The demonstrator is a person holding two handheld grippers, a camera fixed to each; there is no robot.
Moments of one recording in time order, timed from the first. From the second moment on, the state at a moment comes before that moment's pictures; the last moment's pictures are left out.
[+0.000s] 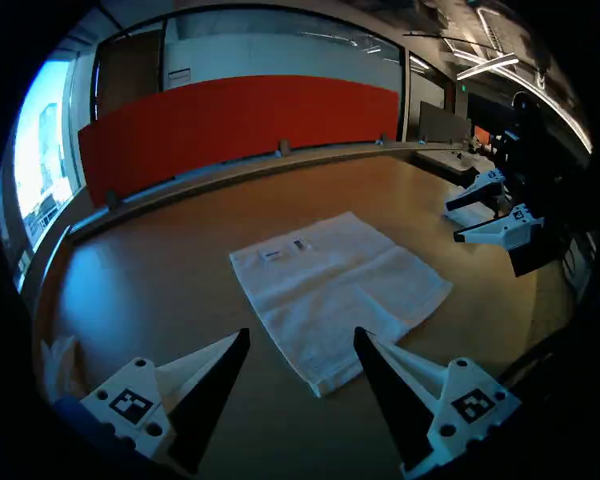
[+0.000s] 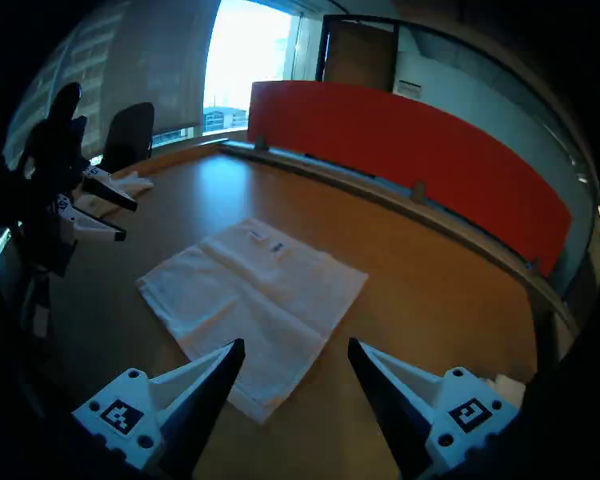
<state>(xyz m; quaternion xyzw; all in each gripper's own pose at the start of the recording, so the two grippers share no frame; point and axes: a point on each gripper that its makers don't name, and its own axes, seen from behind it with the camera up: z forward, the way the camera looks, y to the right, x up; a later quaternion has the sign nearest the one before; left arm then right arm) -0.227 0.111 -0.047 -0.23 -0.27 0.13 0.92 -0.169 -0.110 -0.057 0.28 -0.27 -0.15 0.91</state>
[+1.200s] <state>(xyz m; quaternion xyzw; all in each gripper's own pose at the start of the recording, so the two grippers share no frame) -0.342 0.123 -0.065 -0.28 -0.40 0.18 0.85 -0.270 -0.109 -0.096 0.34 -0.38 -0.18 0.84</state>
